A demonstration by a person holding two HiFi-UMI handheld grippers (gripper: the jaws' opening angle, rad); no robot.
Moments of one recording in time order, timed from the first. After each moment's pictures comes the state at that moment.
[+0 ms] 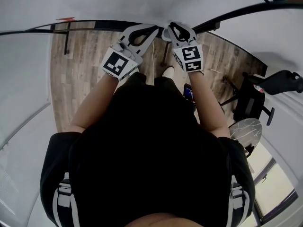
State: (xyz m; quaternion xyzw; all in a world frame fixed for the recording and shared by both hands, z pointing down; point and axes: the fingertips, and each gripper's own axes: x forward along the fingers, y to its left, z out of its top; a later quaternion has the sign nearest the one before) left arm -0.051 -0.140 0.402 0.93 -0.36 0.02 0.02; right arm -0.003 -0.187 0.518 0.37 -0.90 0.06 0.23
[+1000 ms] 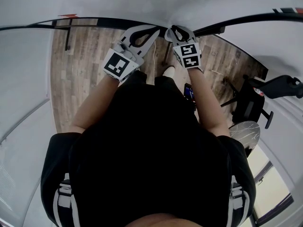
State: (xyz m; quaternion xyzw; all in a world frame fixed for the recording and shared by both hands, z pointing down) left arm -0.061 -0.141 0.406 0.93 -0.37 0.02 0.03; right arm -0.001 -0.192 0.585 0.35 -0.88 0.09 0.30
